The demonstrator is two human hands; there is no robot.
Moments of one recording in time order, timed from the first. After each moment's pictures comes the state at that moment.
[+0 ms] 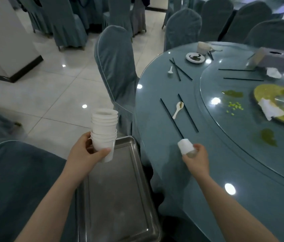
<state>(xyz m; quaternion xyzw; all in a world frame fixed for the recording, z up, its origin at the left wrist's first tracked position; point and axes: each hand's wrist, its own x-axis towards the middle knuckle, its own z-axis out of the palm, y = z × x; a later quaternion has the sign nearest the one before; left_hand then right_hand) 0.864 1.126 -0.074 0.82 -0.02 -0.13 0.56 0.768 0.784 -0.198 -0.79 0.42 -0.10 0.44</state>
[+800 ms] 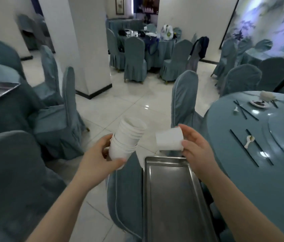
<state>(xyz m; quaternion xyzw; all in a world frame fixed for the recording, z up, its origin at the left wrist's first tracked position) 0.767 1.443 0.003 0.83 -0.06 0.02 0.55 0.781 1.163 -0.007 -0.67 0.00 -0.08 0.74</state>
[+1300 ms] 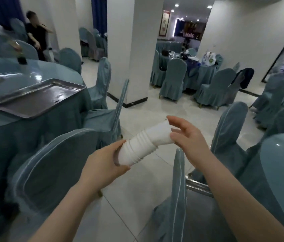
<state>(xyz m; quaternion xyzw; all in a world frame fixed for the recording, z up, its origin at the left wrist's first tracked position) 0.739 1.675 0.023 0.93 0.01 0.13 0.35 0.821 1.435 0.075 -0.73 -0.20 0.01 0.65</state>
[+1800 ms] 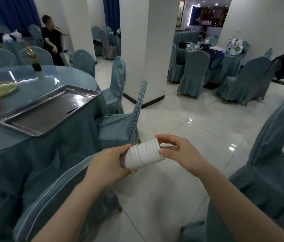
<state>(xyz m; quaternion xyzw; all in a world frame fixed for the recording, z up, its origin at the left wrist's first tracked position) 0.901 1.776 0.006 0.96 0.01 0.10 0.24 0.984 1.551 0.019 -0.75 -0.22 0.14 0.61</state>
